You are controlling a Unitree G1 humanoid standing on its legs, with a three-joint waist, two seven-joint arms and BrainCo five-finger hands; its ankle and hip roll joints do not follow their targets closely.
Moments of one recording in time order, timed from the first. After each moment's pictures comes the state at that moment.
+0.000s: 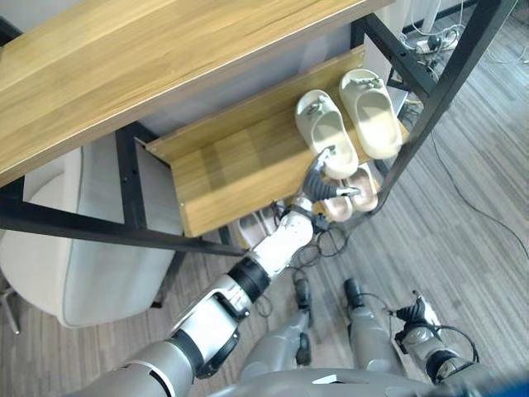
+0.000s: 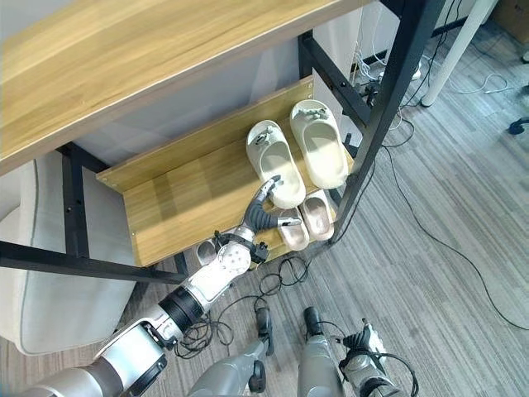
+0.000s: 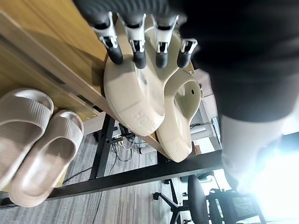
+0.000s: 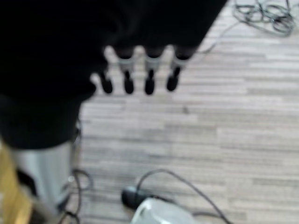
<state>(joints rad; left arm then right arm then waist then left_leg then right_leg) -0.63 0.02 -0.64 0.54 -0.09 -0.09 0.40 -0.20 -0.25 0.33 1.28 -0.03 -0.01 -0.51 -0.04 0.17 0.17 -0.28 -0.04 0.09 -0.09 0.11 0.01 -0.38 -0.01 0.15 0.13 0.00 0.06</state>
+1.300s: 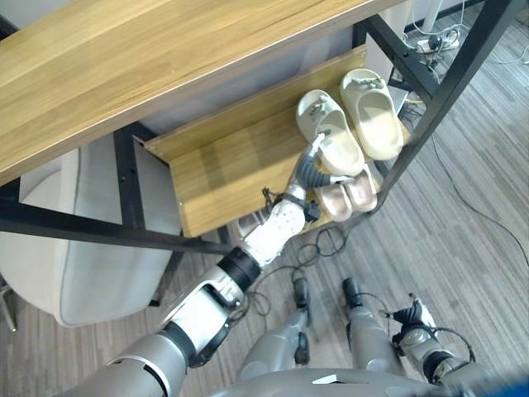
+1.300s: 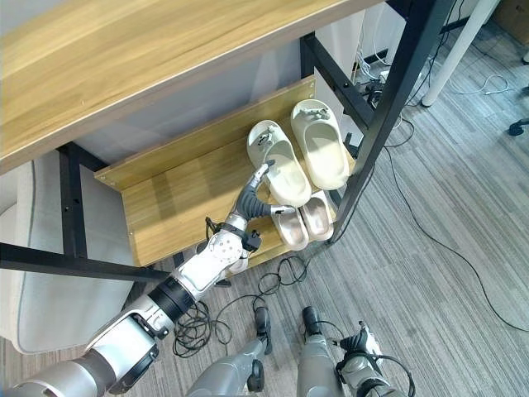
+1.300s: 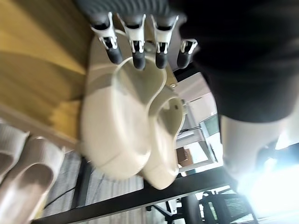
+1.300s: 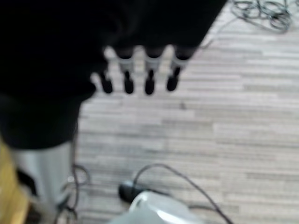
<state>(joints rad) -0.69 0.11 -0.61 0.46 -0.06 -0.09 0.40 -0.20 -0.25 0.33 1.30 -0.02 -0.02 -0.49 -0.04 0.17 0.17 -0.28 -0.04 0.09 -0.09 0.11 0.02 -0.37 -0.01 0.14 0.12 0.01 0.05</state>
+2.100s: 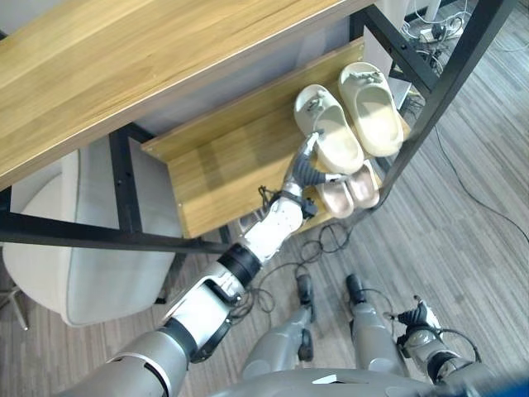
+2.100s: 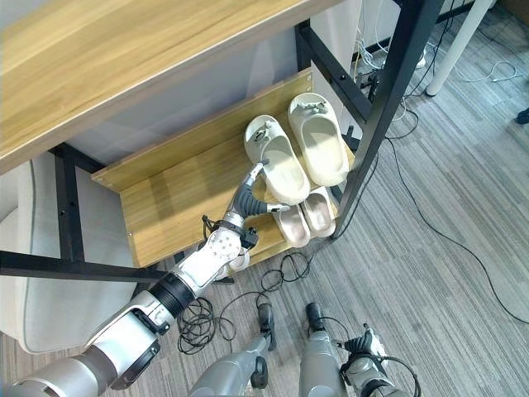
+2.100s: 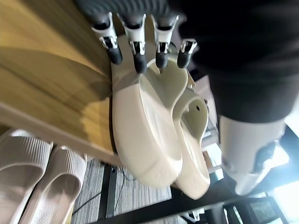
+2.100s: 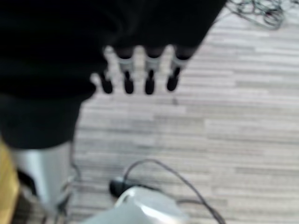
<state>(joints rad) -0.69 0.10 -0.58 0.54 -0.01 -0.07 0.44 -0.20 -0.26 0.32 1.32 -0.03 -0.02 -0.48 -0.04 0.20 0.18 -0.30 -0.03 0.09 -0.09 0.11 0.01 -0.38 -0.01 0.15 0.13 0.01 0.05</state>
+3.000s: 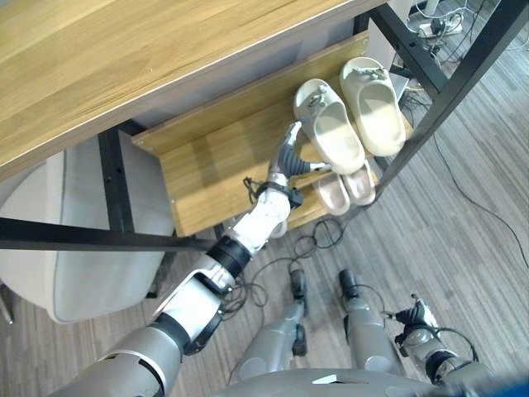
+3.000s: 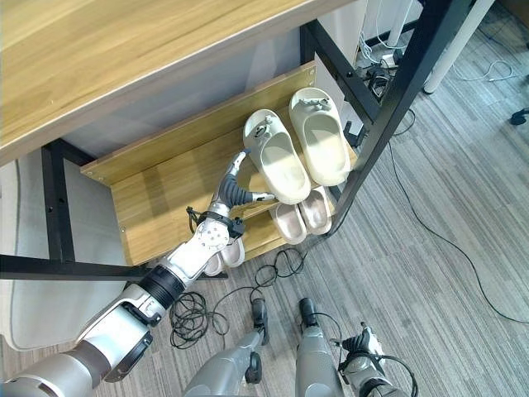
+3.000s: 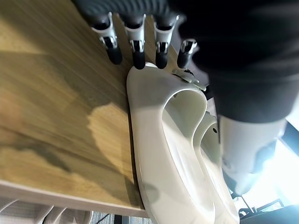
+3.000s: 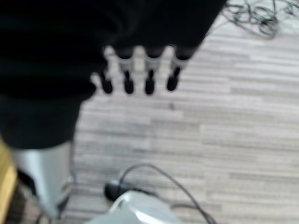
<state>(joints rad) -0.72 0.16 -0.54 0.55 0.03 -0.05 0.44 -0.20 -0.25 0.32 1.31 -0.03 -0.02 -0.48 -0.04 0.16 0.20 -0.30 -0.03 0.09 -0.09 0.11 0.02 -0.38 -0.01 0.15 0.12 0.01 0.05</state>
